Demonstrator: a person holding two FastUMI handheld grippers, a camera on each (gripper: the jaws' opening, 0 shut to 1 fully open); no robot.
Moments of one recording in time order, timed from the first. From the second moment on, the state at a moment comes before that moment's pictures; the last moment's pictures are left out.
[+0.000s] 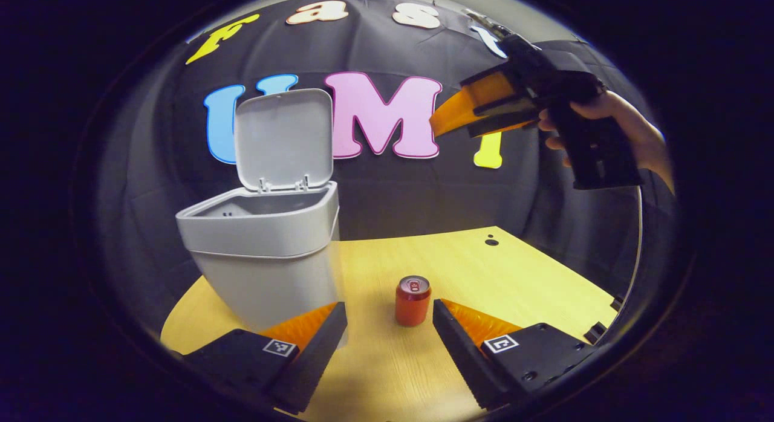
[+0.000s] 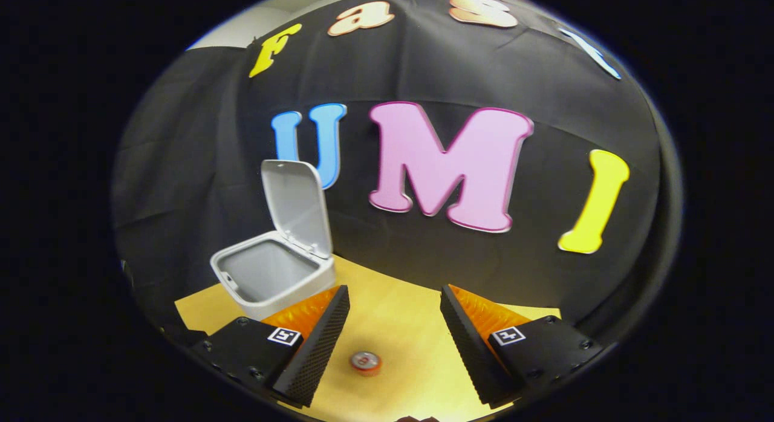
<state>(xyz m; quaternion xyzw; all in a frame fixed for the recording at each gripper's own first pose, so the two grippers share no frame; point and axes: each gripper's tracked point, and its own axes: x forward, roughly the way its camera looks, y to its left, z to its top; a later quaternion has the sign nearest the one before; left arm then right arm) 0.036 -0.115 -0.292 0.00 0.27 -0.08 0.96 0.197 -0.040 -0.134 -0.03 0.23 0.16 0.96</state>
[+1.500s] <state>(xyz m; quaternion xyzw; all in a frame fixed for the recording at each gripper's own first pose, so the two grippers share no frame) 0.142 -0.176 -0.436 0.02 0.33 -0.11 0.94 0.119 -0.221 -0.220 0.00 0.29 -0.01 0.96</state>
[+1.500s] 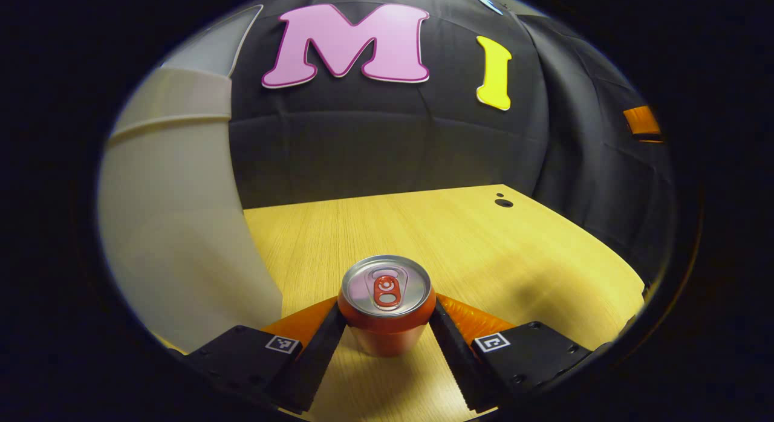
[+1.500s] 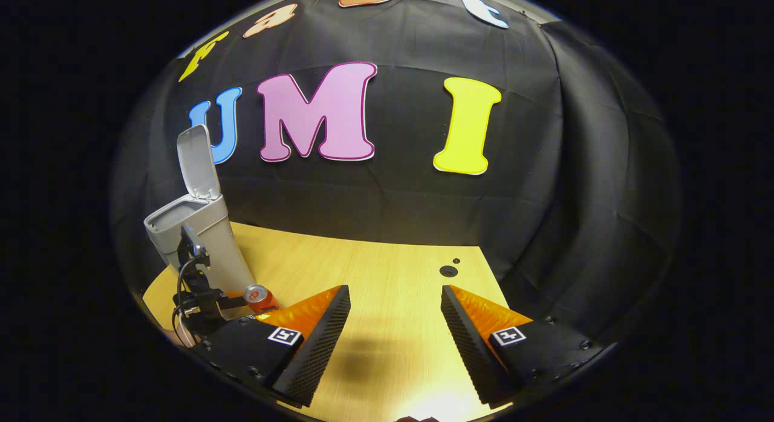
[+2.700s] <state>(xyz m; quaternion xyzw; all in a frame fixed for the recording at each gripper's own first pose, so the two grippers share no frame) 0.195 0.019 -0.136 0.05 0.15 0.02 0.99 0.064 -0.152 -0.152 0.05 0.27 0.01 0.96</state>
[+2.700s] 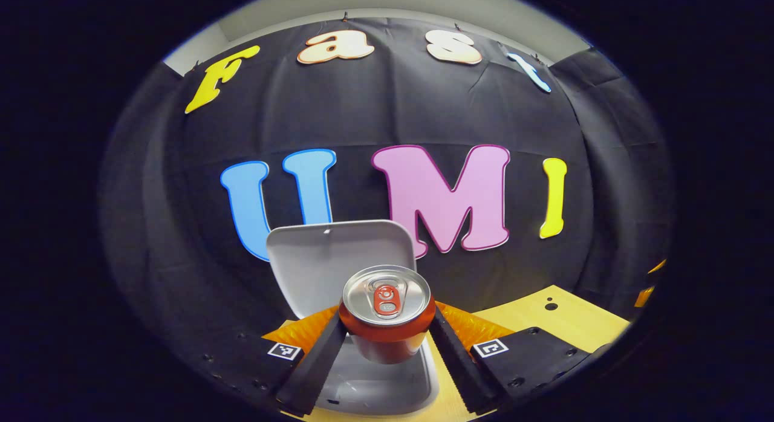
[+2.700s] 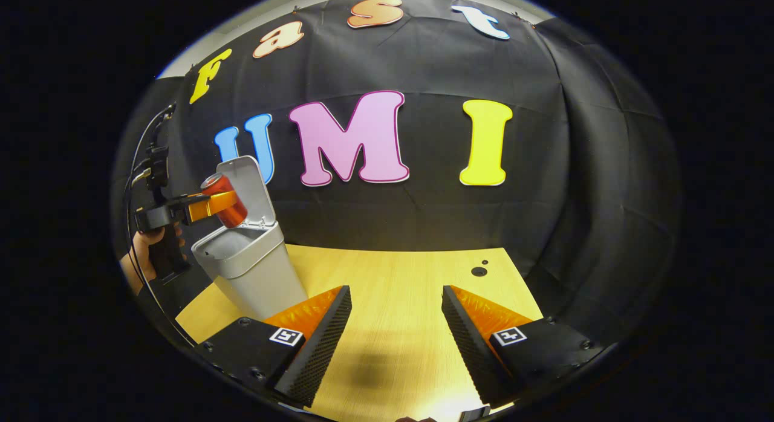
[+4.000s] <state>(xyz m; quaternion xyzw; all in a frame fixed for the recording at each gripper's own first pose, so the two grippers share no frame) 0.259 0.084 -0.019 0.07 0.01 -0.01 1.00 0.095 -0.041 -0.038 0.03 0.19 0.02 0.98</state>
